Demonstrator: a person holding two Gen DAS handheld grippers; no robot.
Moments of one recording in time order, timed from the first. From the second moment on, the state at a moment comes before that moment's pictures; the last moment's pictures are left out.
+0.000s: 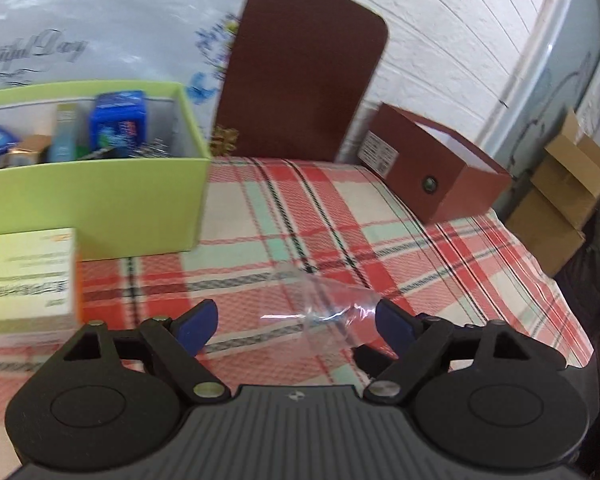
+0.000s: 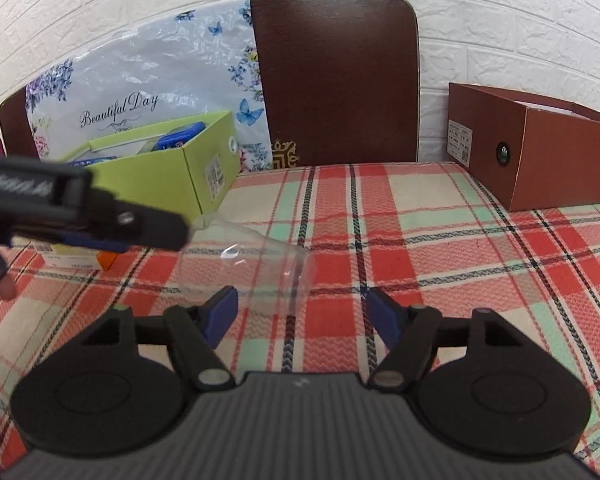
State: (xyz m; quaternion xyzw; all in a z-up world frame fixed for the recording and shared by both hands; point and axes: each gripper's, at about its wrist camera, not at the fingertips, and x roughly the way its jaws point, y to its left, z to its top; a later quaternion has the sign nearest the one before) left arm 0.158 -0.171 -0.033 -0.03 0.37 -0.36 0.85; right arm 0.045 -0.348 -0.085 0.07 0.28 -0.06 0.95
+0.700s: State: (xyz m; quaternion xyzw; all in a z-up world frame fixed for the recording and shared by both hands) left arm 0.143 -0.141 -0.028 -0.03 0.35 -0.40 0.84; right arm 0.065 -0.294 -0.074 -0.02 0.26 0.05 0.96
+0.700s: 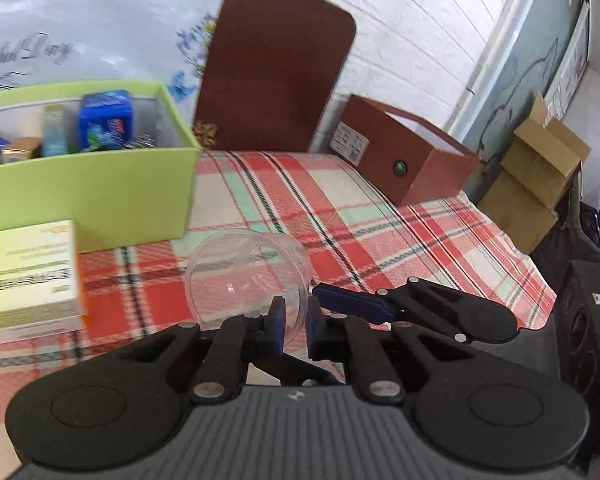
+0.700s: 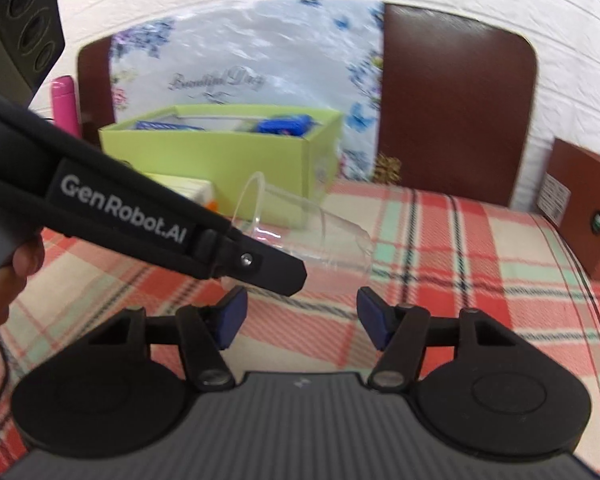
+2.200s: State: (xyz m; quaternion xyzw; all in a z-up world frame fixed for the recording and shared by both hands) left arm 0.196 0.025 0.007 -0.21 0.25 -0.19 0.93; right arm 0.155 -0.258 -0.022 -0.01 0.20 0.06 0.98
